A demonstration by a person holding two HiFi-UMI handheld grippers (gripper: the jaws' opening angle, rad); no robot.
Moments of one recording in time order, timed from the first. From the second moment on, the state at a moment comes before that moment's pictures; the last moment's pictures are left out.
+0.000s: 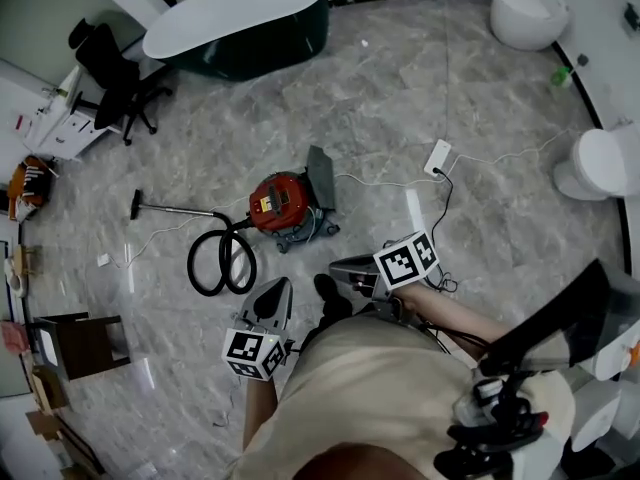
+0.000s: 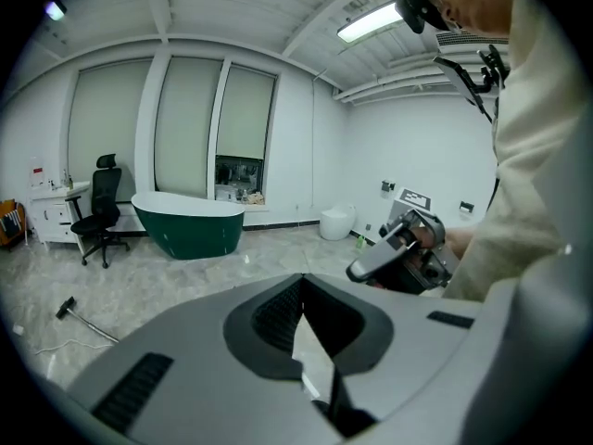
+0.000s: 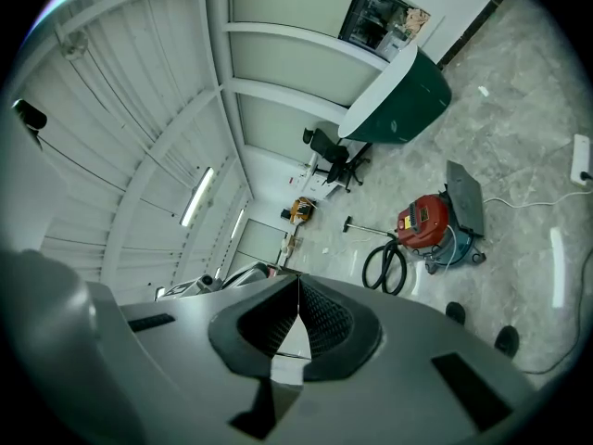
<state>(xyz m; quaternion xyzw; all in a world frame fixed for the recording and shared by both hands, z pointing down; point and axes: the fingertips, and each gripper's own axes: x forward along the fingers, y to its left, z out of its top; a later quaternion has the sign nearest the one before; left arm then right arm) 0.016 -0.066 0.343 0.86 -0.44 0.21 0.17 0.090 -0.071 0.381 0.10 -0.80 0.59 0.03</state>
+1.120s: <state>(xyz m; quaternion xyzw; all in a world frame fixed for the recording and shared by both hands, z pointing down) -0.160 -0.169 0.370 0.89 -0.39 0.17 0.17 -0.066 -0.154 0.385 0.20 -0.80 0.57 0.09</state>
